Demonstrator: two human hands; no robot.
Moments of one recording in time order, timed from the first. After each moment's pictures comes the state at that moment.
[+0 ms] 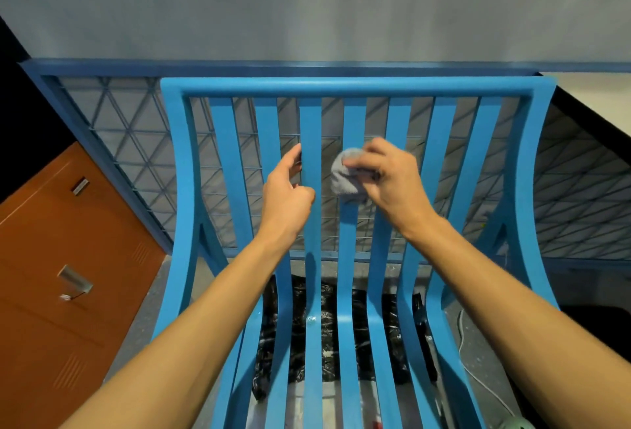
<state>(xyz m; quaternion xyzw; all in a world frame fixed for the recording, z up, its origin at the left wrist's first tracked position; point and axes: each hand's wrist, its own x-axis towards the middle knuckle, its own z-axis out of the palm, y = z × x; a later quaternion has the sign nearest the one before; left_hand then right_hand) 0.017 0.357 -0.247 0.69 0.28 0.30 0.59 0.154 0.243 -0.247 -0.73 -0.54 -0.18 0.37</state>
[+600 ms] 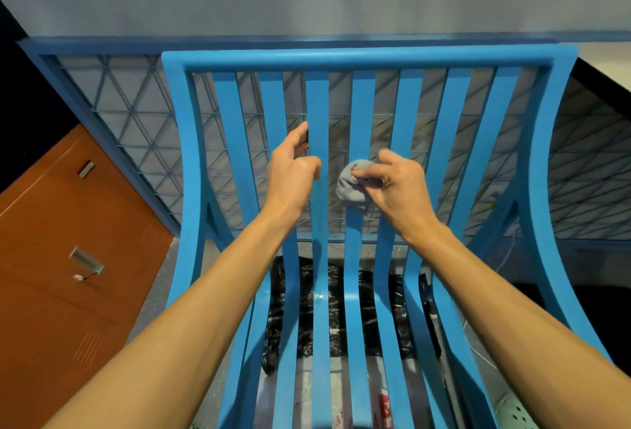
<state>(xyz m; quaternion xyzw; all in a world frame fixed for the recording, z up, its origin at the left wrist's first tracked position) 0.015 0.356 -0.239 0.67 0.26 0.30 0.62 0.146 0.236 -0.295 -0.78 -0.49 -0.15 0.36</state>
